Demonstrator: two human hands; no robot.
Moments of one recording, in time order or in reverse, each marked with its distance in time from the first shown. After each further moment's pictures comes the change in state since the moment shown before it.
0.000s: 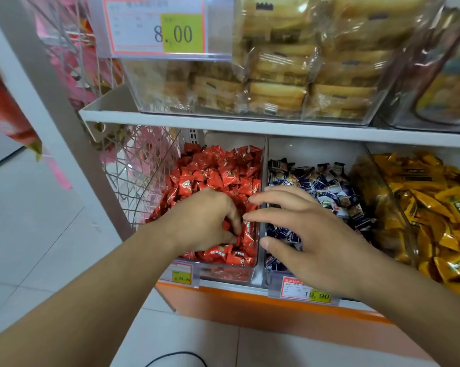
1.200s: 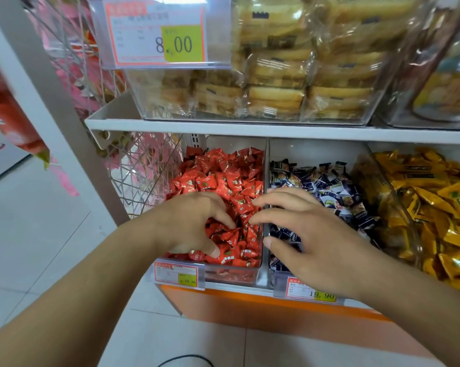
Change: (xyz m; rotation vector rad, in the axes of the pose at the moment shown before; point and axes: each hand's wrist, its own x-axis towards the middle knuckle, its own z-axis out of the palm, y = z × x) left_hand -0.021 -0.007 -0.031 0.102 -0.171 -0.047; right_hand -0.002 -0.004 0.002 0.005 0.032 -0.008
